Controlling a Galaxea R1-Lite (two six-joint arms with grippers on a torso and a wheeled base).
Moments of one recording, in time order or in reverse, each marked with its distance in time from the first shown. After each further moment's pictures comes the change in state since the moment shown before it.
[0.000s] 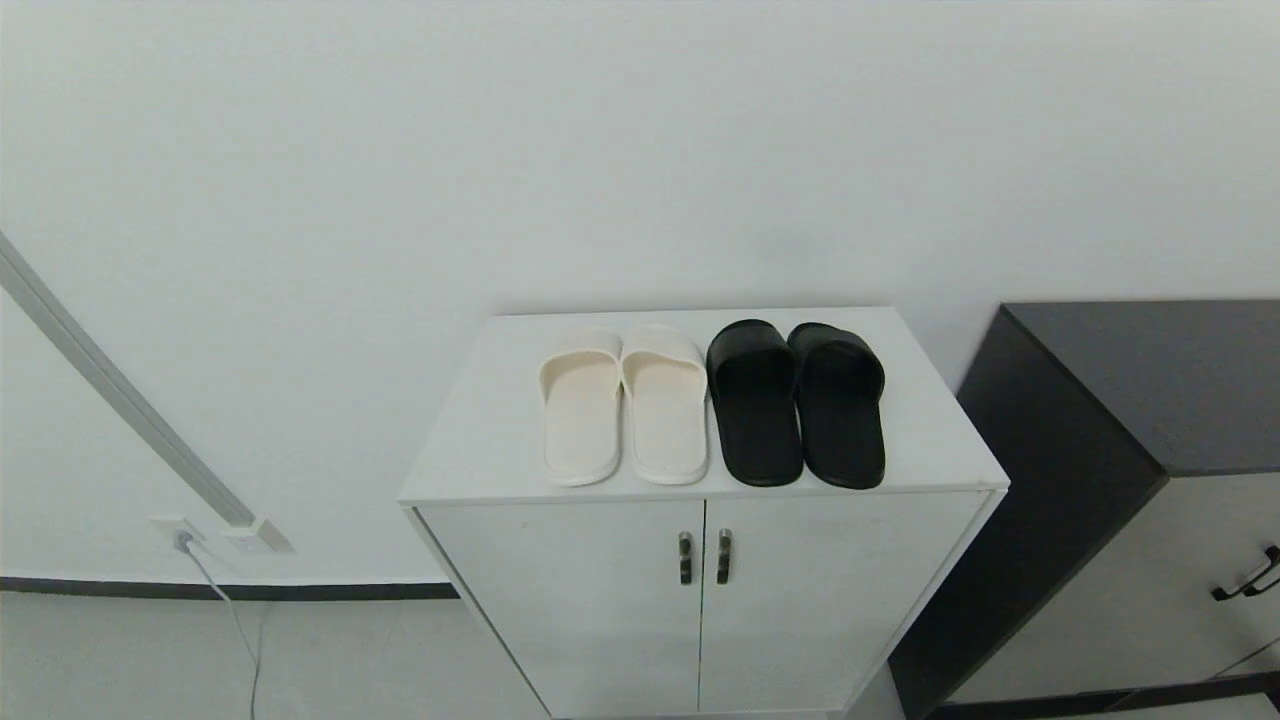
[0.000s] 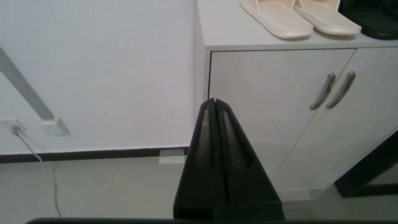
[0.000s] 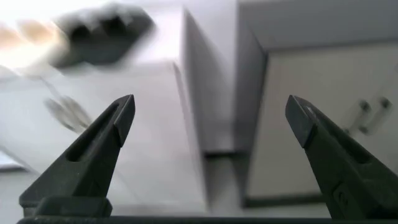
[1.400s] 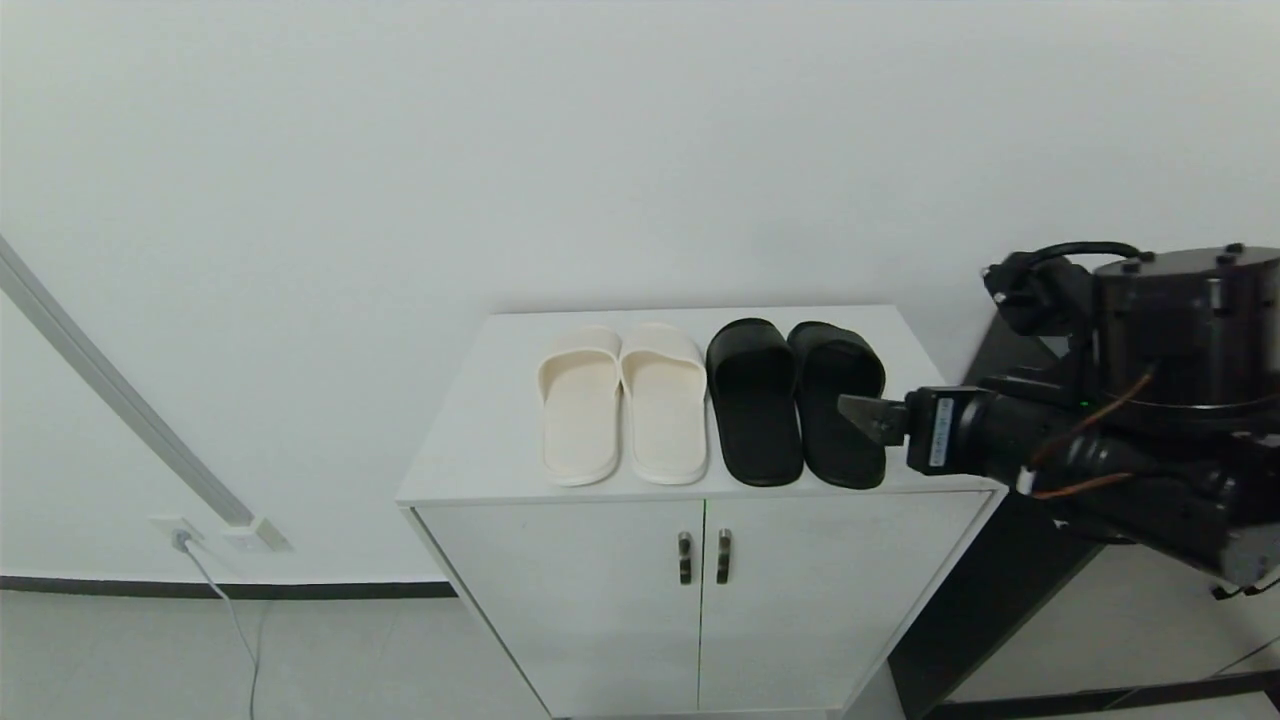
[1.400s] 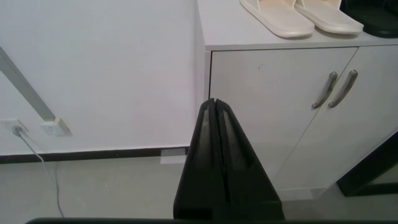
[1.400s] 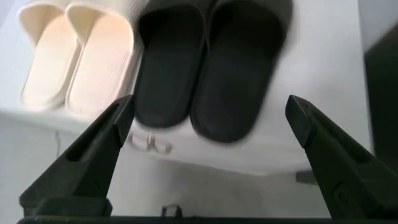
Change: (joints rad) left arm 0.000 0.000 0.000 0.000 0.000 0.009; right arm 0.706 1.524 -0.833 -0.332 -0.423 0.224
